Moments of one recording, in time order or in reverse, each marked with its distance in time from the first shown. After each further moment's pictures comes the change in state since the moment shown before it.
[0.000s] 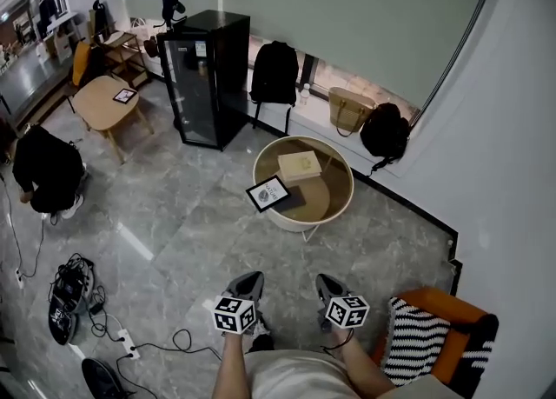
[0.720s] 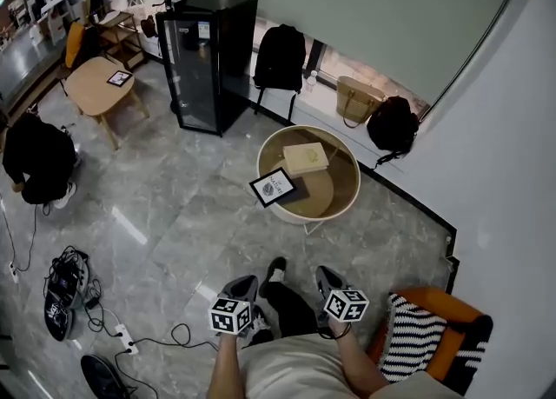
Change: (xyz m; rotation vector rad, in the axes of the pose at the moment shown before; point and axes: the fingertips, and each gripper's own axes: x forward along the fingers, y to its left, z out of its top) left arm 0.011 0.083 -0.024 -0.058 0.134 0.037; right arm 0.078 0.006 0.014 0.047 0.014 -0.065
